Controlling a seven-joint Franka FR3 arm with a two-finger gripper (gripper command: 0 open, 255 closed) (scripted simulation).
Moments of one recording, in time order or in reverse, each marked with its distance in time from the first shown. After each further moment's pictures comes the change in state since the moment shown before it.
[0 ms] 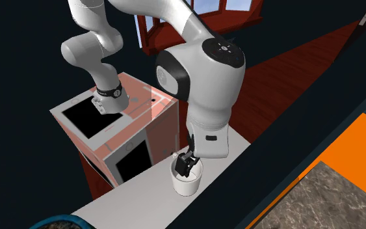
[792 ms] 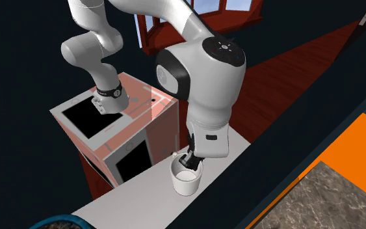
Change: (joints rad) arm 0.000 -0.002 0.000 0.003 0.000 -0.005 0.000
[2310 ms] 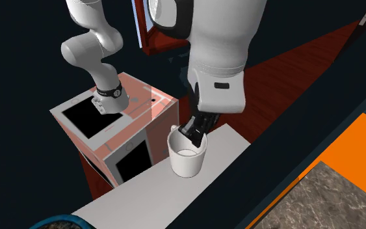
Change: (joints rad) arm 0.002 -0.085 -0.005 0.187 -0.009 -0.270 -0.006
